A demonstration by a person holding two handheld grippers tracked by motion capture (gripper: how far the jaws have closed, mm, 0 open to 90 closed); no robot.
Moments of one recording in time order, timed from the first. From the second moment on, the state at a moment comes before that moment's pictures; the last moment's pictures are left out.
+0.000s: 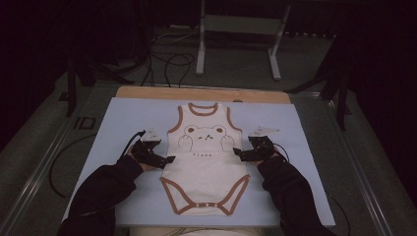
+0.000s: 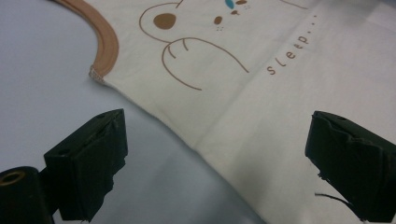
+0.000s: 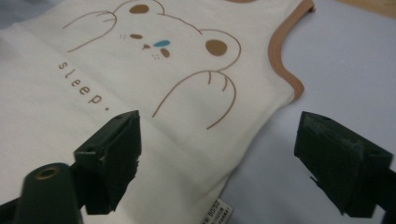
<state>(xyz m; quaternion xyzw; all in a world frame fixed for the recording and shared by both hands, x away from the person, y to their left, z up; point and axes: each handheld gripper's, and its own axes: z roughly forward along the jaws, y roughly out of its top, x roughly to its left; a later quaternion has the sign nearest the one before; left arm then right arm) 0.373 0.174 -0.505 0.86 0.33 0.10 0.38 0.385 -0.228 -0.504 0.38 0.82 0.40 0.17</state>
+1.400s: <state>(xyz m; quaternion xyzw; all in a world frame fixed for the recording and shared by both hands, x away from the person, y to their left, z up) 0.393 0.153 -0.518 0.84 0.40 0.10 0.34 0.401 -0.218 -0.519 0.40 0.84 0.34 0.14</state>
